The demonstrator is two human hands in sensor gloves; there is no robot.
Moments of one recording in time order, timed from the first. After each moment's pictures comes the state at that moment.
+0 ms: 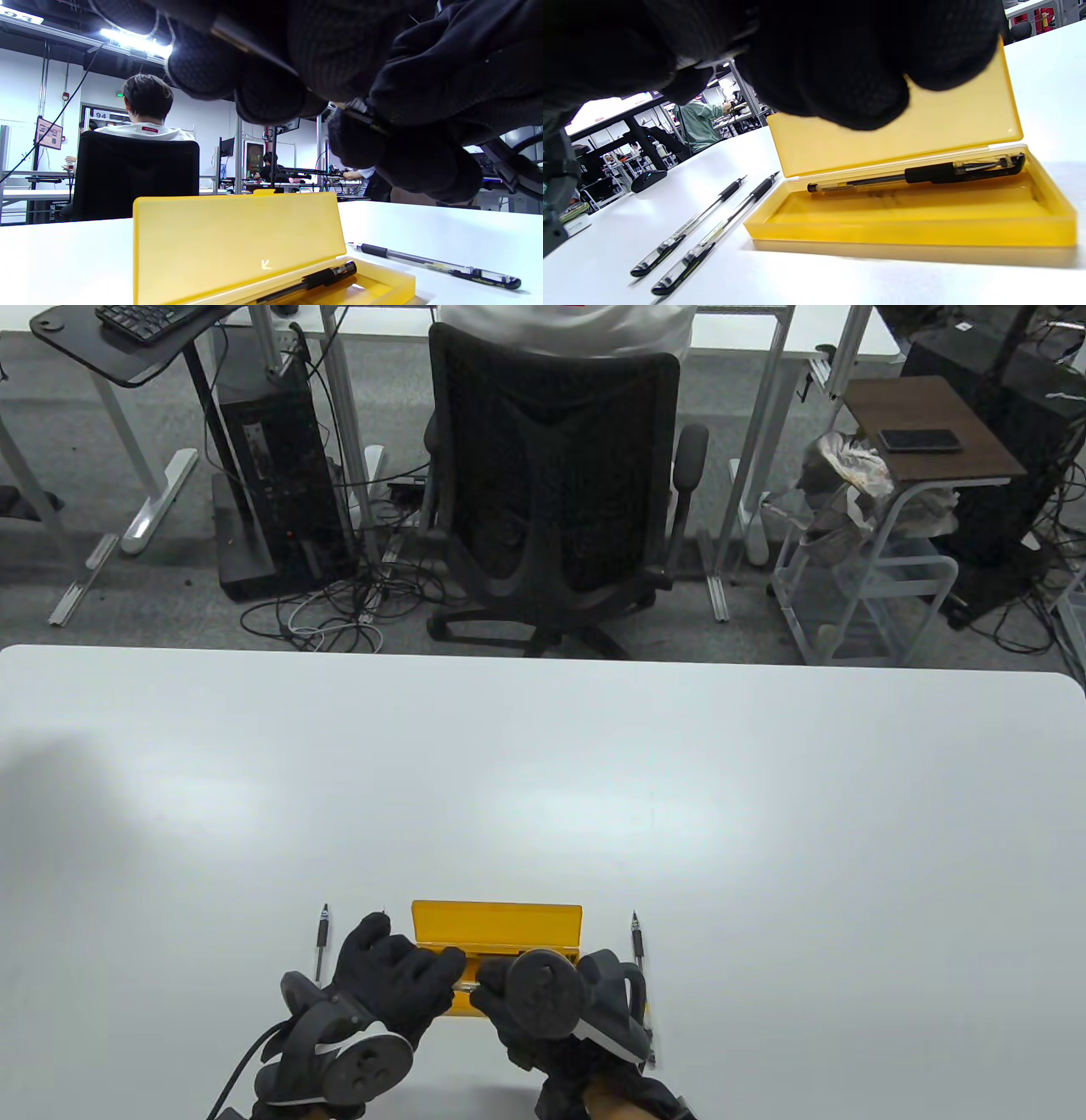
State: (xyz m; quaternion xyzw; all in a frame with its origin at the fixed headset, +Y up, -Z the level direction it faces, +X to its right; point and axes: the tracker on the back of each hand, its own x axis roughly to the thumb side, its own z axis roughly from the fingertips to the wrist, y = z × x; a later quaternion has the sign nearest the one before) left_hand -0.182 -0.685 -0.218 0.16 -0.32 0.06 0.93; right_hand 0.006 -0.697 -0.247 0.20 0.02 0.96 0.21
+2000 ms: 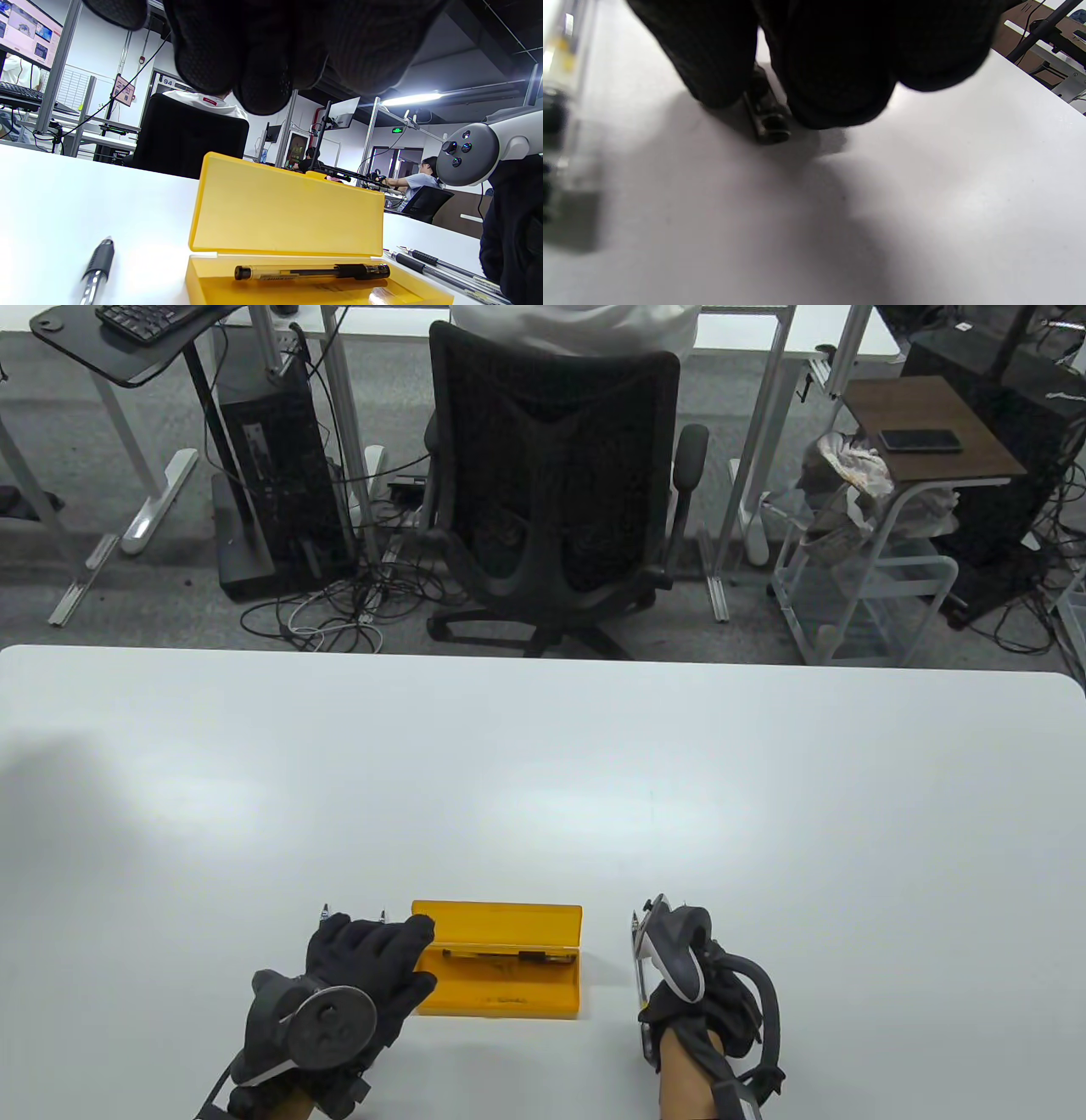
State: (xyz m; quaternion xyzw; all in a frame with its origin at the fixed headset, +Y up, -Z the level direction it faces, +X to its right) left_hand -0.212 -0.698 -0.236 0.11 -0.23 0.14 0.96; right_hand 0.125 -0.752 -0.289 -0.27 0.24 0.92 -0.12
